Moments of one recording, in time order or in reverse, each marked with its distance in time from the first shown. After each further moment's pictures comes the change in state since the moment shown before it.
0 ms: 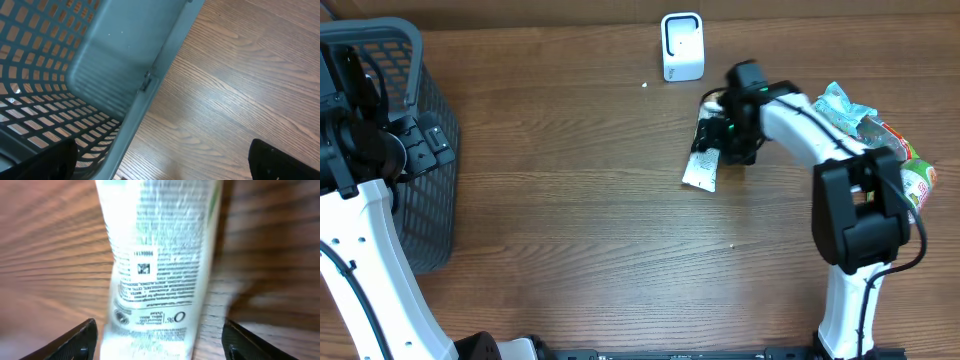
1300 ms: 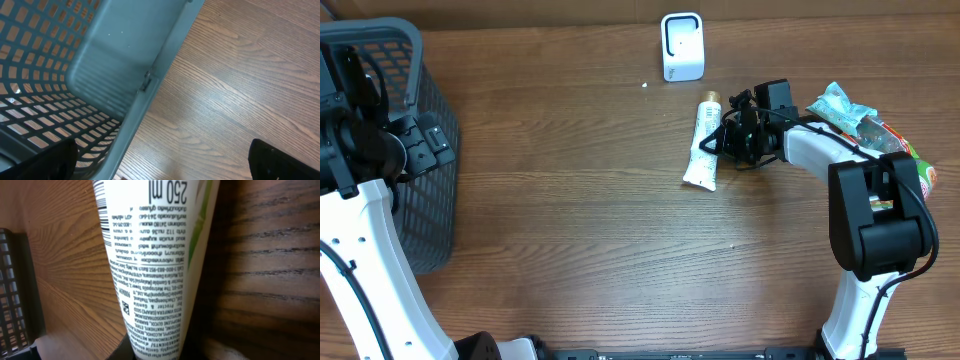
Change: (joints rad) left arm 0.000 0.000 0.000 0.000 0.000 0.000; right arm -0.059 -0.063 -0.322 0.528 -0.211 0.064
